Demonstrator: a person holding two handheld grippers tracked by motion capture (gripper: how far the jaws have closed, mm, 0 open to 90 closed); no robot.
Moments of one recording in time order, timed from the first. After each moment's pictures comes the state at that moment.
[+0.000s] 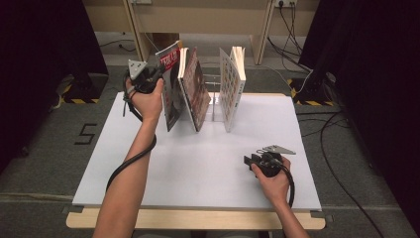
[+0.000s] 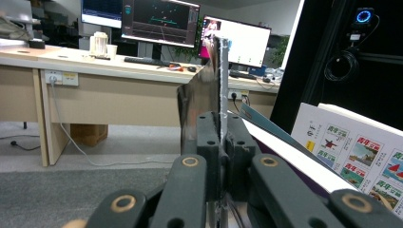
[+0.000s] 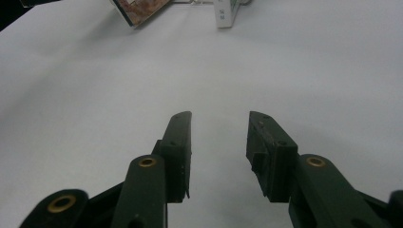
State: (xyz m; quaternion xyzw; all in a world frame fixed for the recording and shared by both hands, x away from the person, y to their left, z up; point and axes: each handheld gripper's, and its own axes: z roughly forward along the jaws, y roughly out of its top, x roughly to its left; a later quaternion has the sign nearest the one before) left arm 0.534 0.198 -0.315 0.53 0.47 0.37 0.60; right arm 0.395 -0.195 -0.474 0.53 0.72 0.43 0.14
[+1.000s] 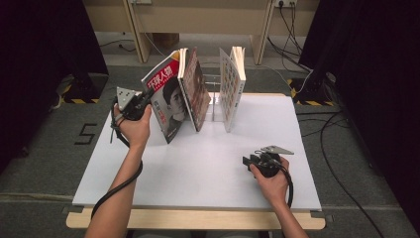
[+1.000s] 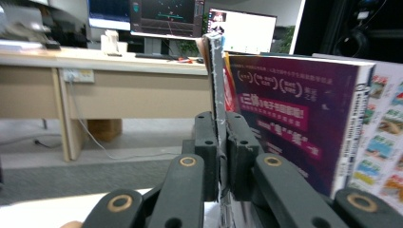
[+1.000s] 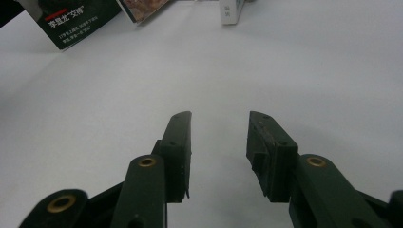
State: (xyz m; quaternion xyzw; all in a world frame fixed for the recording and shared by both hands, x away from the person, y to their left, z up) left arm 0.482 0.232 -0.368 0.54 0.47 0.38 0.59; right arm 0.394 -0.191 -0.475 0.52 0.72 0.43 0.13
